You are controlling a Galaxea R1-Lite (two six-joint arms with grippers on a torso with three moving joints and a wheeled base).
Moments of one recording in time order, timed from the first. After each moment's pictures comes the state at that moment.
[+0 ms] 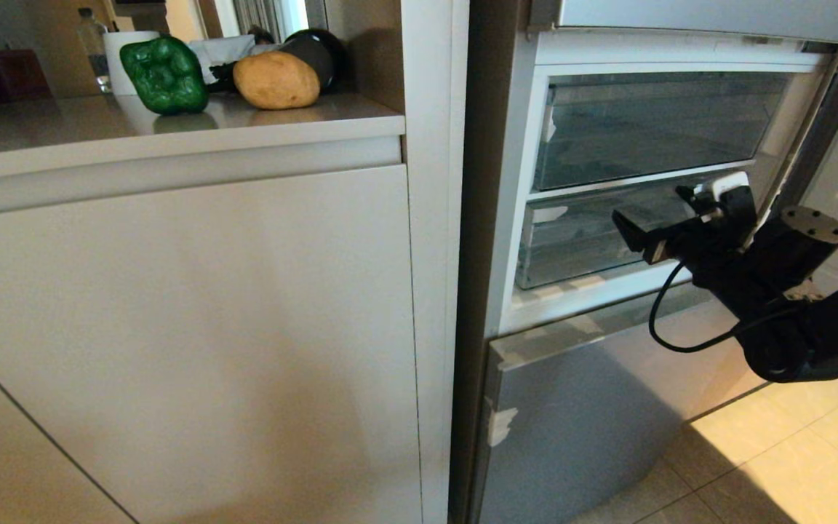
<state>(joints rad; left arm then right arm) 0.00 0.00 -0.03 0.08 0.00 0.00 -0.01 2.09 -1.01 -1.42 0.24 -0.25</state>
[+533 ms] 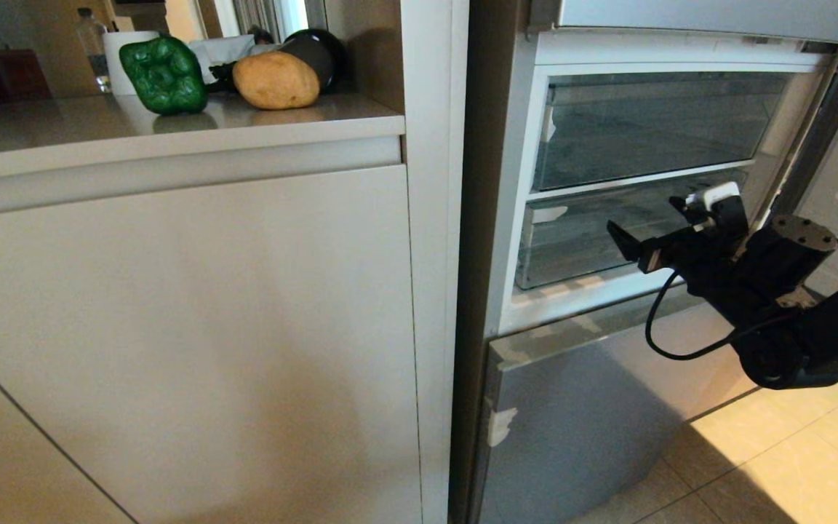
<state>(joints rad) 0.00 0.00 -0.03 0.08 0.00 0.00 -0.01 2.12 -1.01 -1.43 0.24 -0.25</state>
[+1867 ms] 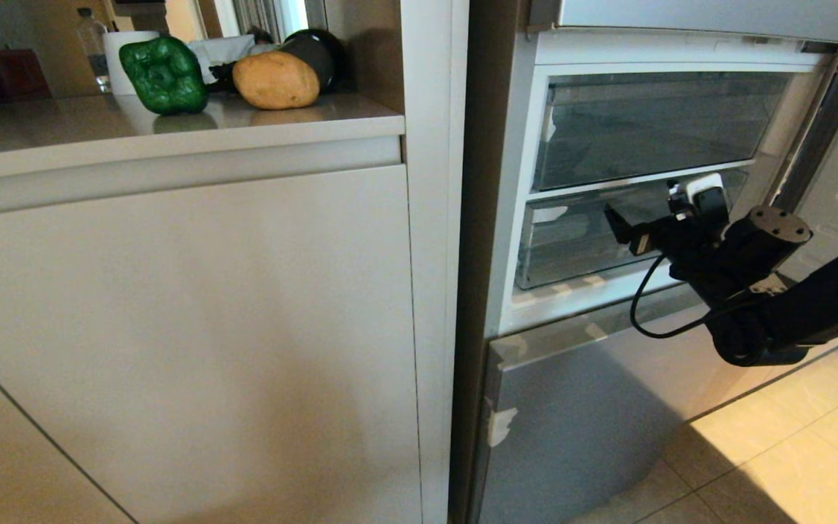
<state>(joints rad) 0.00 0.00 -0.03 0.08 0.00 0.00 -0.01 2.23 -1.20 -1.43 0.20 -0.30</state>
